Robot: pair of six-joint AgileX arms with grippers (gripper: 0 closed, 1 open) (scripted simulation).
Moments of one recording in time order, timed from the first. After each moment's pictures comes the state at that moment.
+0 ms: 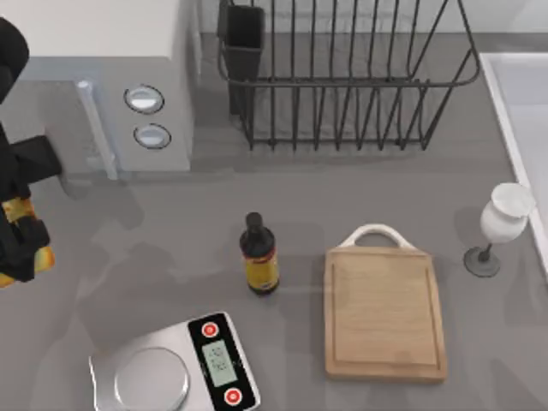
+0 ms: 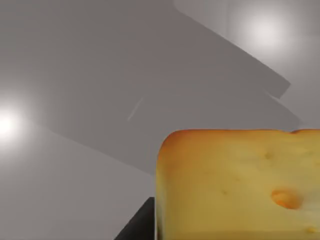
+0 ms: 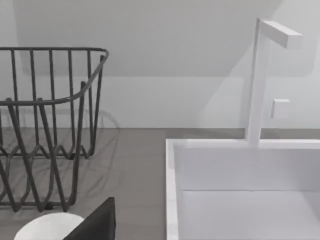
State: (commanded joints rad) left arm -0.09 1.78 1.33 -1.26 0.00 0.98; right arm 0.00 0.00 0.00 0.00 0.00 0.00
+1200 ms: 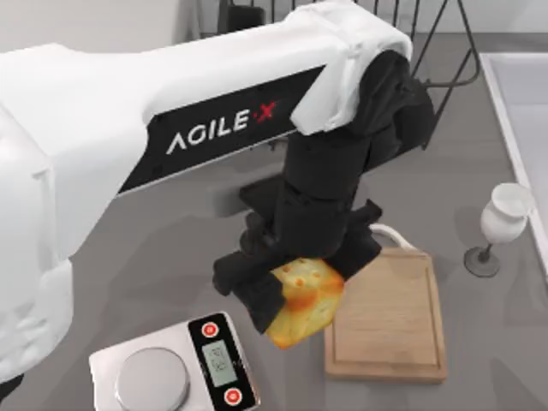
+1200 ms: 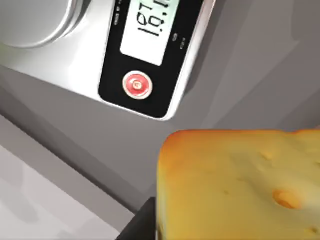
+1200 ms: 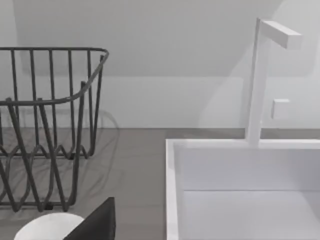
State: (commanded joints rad) left arm -0.89 2.15 1.87 -1.56 0.09 -1.49; right arm 0.00 0.00 0.00 0.00 0.00 0.00
